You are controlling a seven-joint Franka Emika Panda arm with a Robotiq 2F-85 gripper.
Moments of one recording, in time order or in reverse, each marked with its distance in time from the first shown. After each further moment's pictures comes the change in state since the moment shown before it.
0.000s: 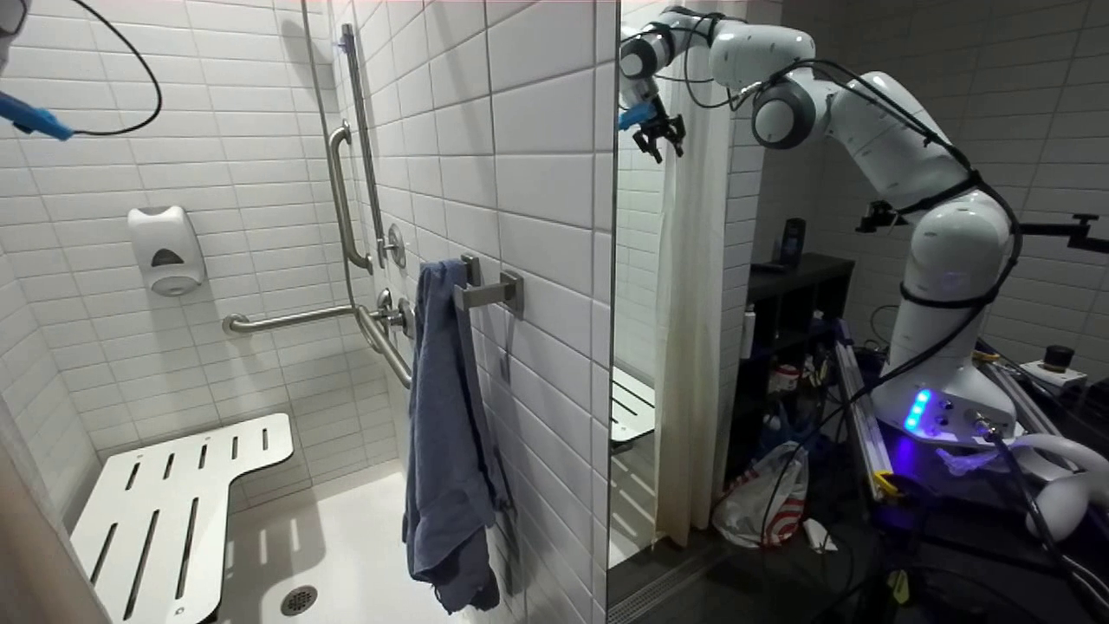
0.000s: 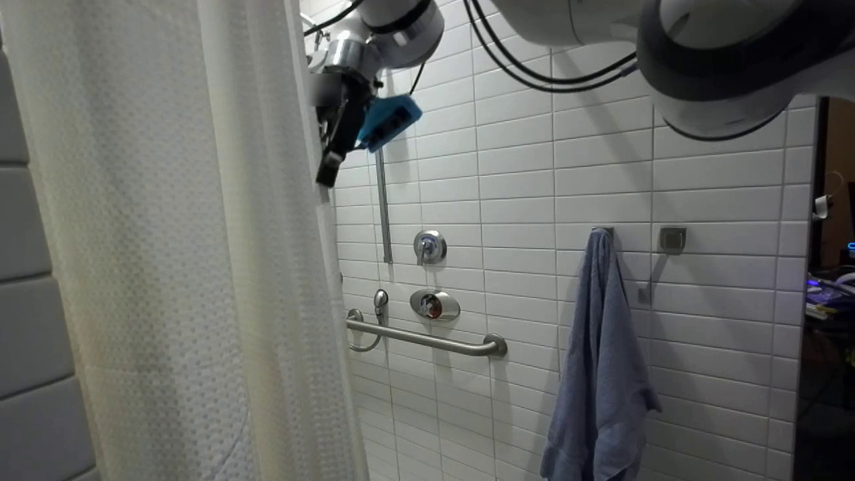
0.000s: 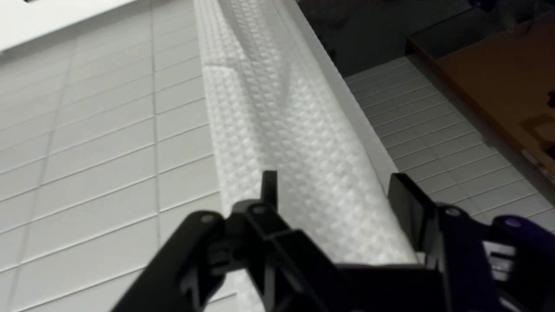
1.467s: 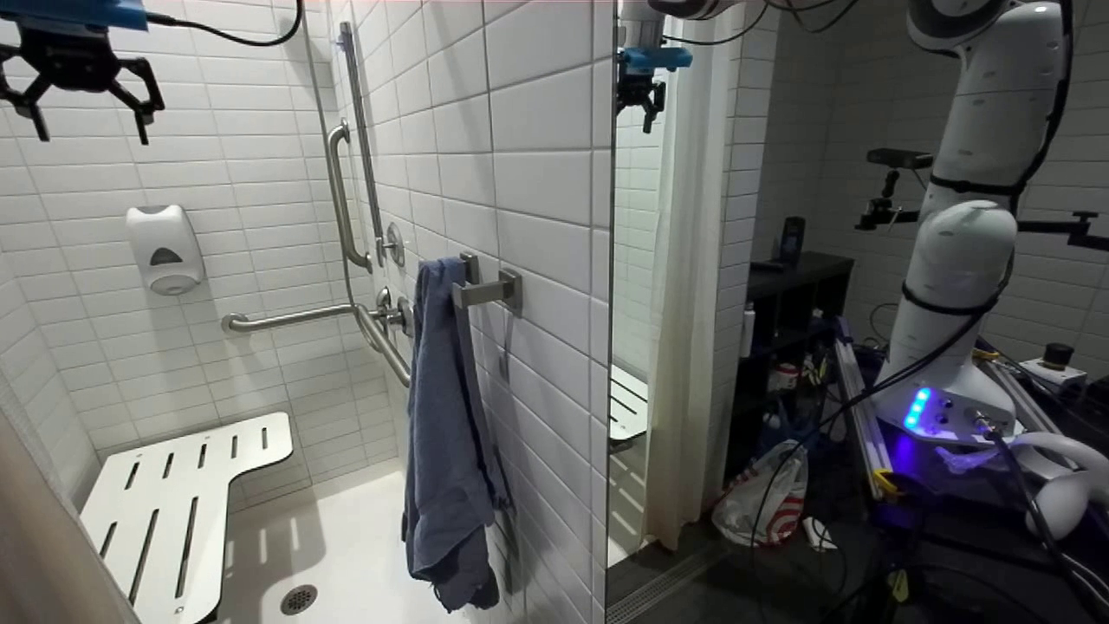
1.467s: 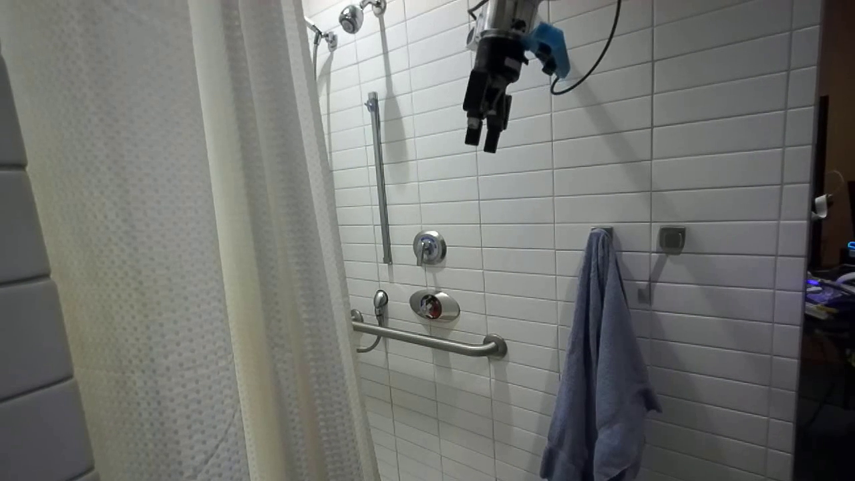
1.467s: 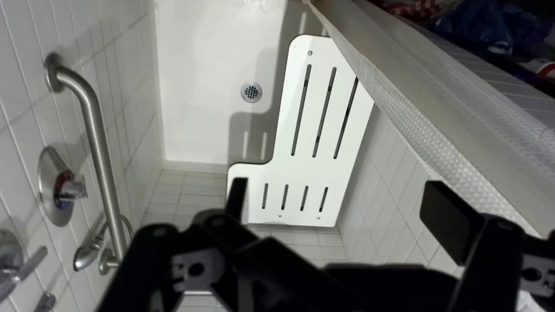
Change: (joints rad) arm -0.133 -0.721 -0.233 -0.917 -0.253 0.517 0.675
